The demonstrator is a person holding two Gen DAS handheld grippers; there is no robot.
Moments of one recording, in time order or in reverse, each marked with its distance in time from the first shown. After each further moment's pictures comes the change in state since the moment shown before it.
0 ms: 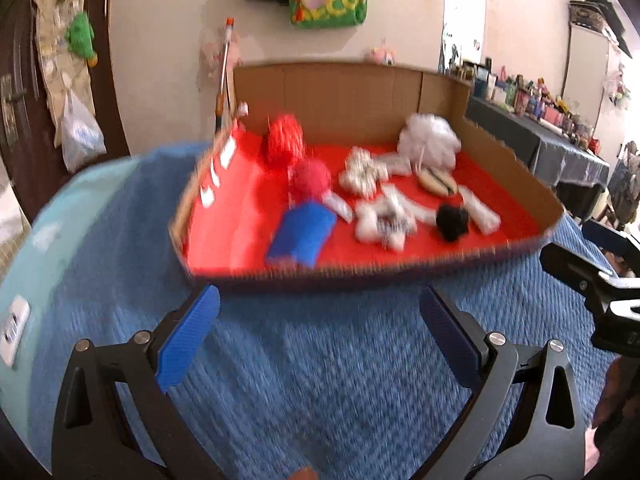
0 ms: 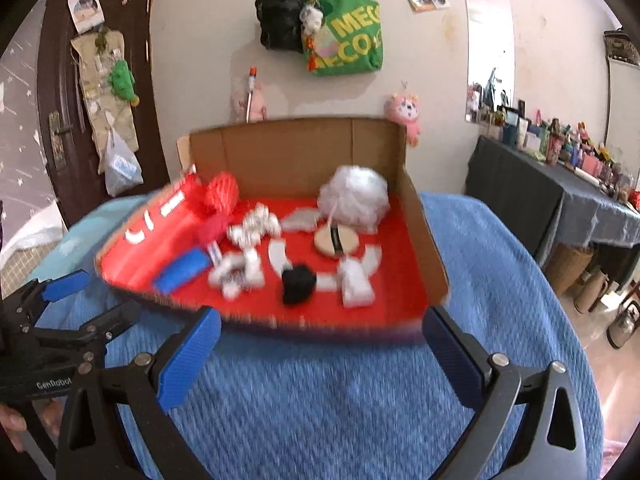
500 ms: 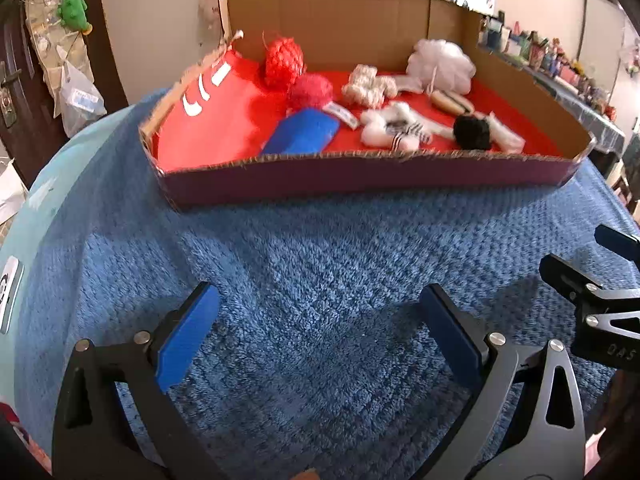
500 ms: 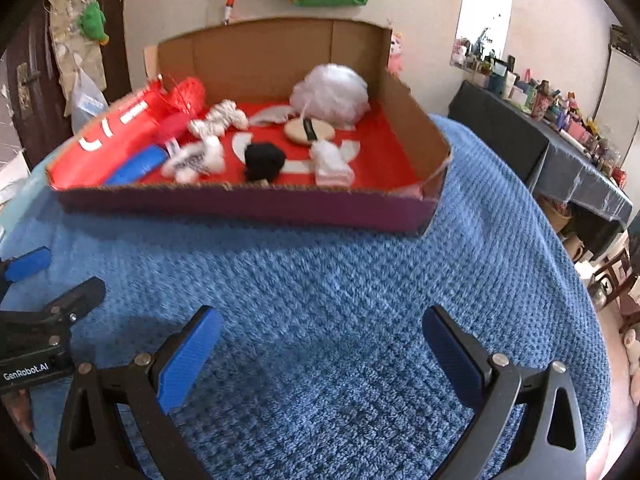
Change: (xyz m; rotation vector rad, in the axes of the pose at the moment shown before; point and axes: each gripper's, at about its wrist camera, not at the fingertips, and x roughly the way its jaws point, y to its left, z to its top) left arm 0.033 -0.009 -0.034 0.026 0.161 0.073; right arm 0.036 -0.001 -0.049 -0.012 0.227 -0.111
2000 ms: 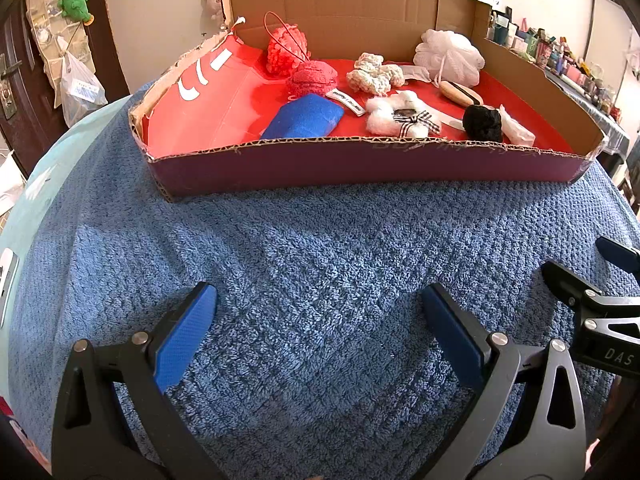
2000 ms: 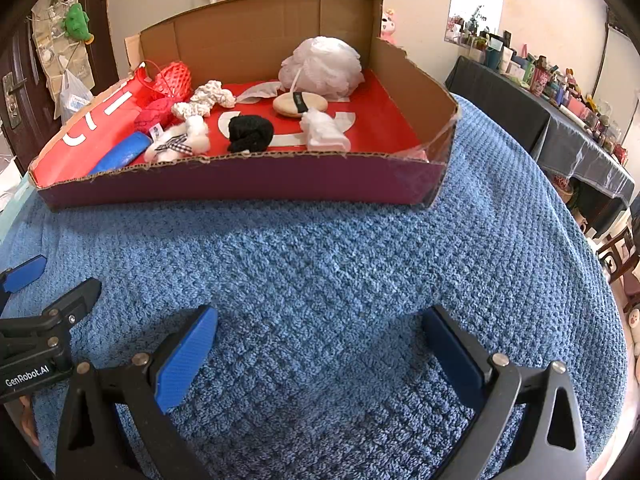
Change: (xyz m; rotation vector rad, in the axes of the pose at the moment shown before) left arm 0.009 0.000 0.000 -0.014 0.022 0.002; right arm 0.014 -0.003 -0.002 0.041 0.061 -0.002
